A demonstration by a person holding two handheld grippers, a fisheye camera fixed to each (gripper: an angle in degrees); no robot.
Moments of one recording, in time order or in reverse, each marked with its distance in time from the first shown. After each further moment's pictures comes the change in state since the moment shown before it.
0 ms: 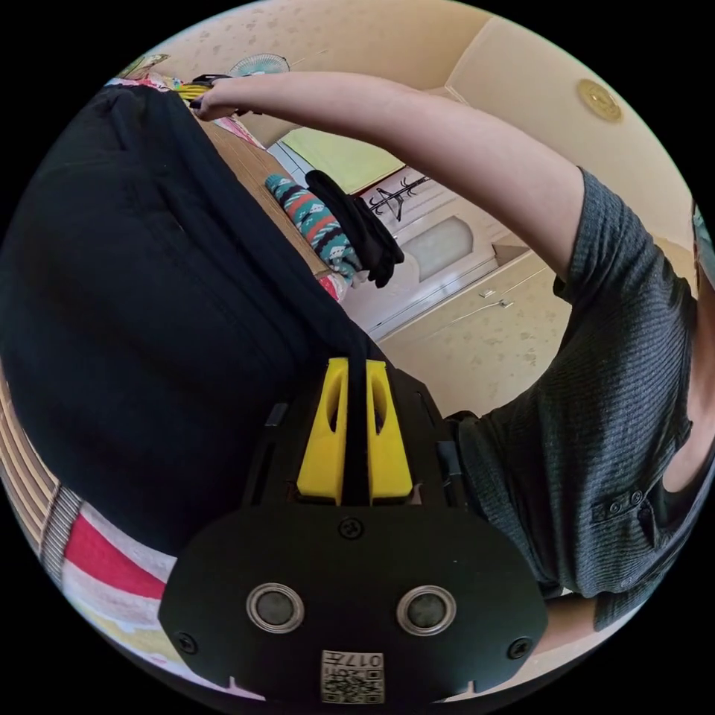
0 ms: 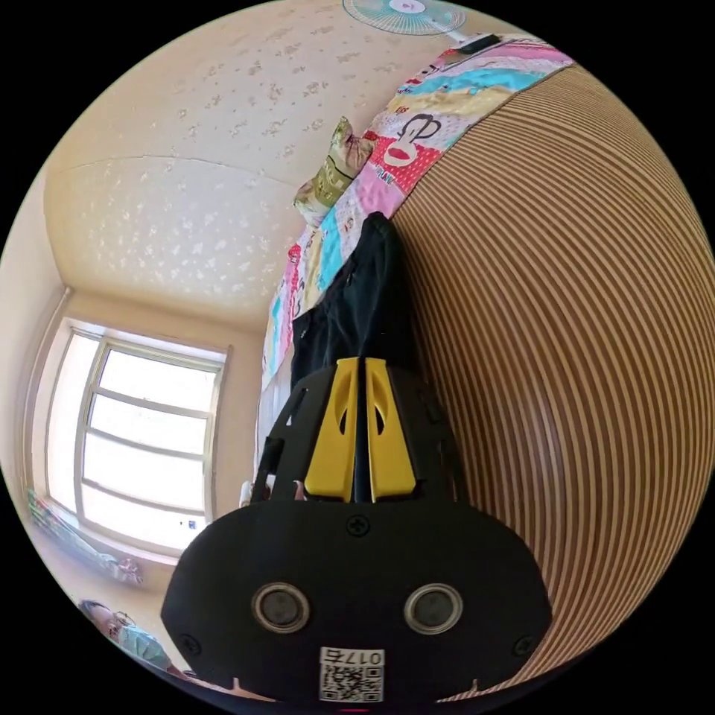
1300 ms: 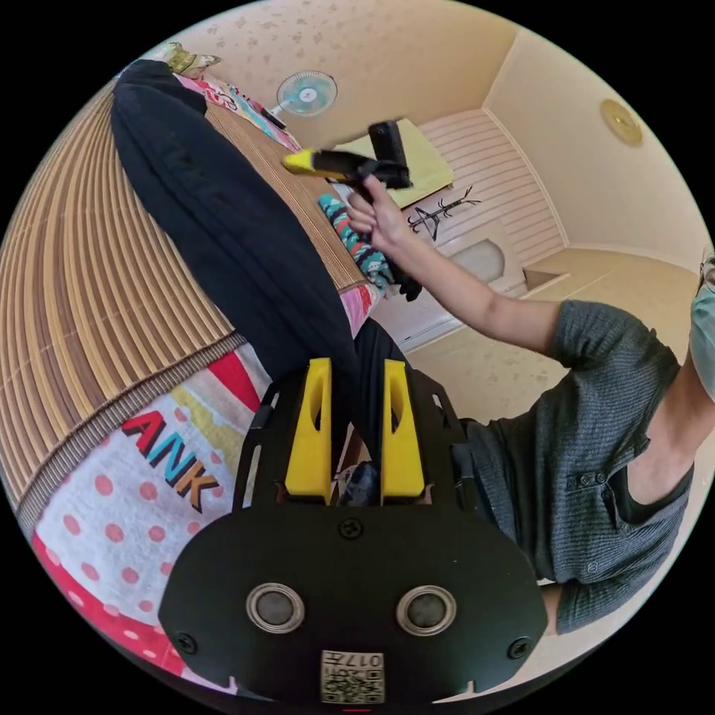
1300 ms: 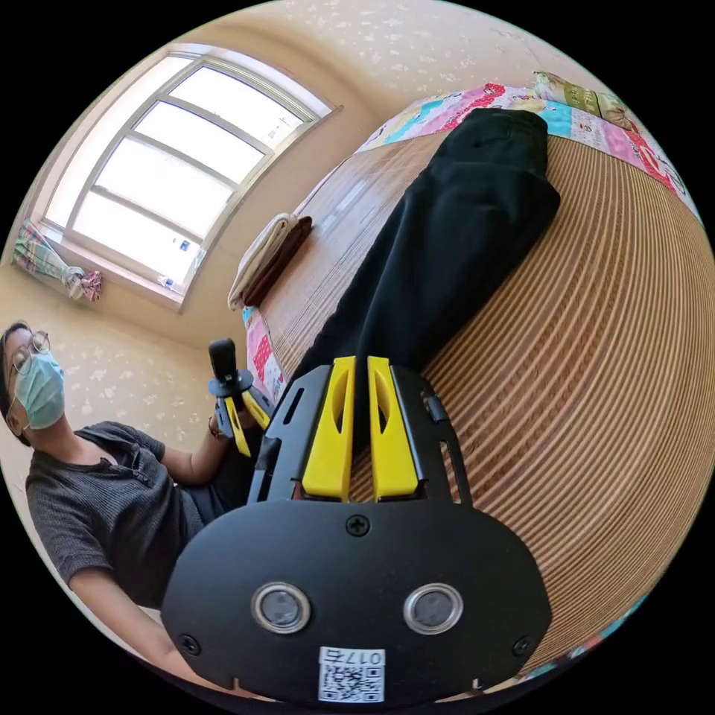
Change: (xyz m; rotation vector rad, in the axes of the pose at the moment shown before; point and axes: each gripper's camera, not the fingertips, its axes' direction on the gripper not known) left arm 0.024 0.062 -0.091 0.099 -0.149 -0.130; right arm -0.049 0.387 -0.040 -0.659 0.072 -0.679
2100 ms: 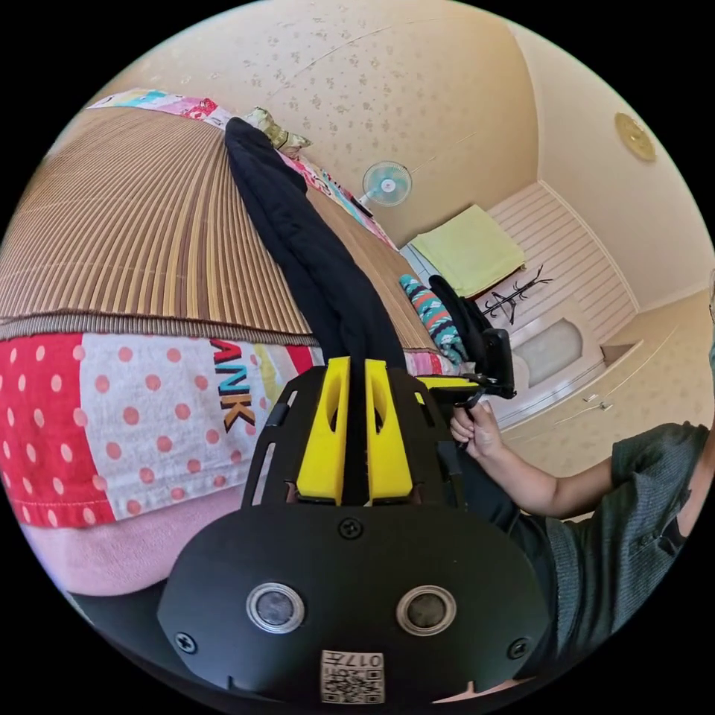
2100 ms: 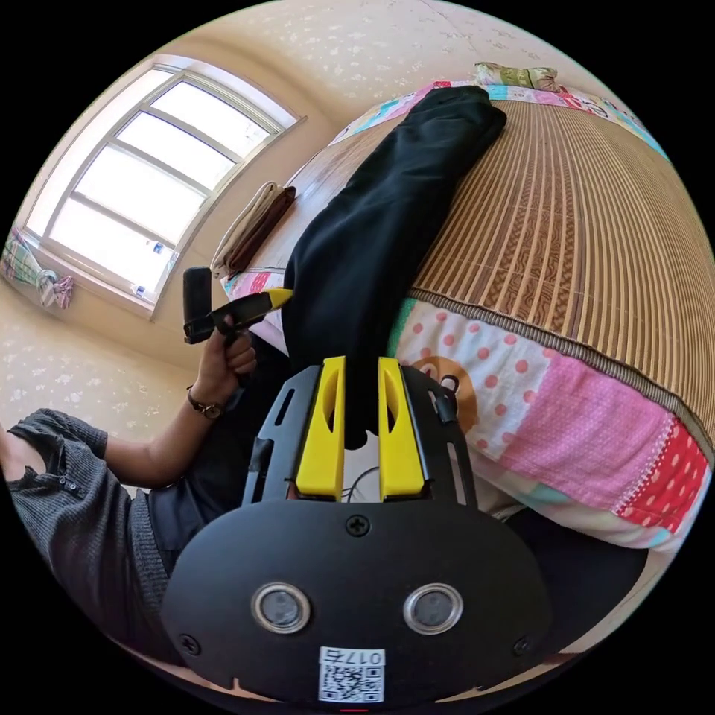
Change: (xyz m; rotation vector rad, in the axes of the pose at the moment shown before) left arm 0.036 0.077 0.013 0.289 -0.384 -0.136; right arm -0.115 0.235 0.145 0.147 0.104 0.143
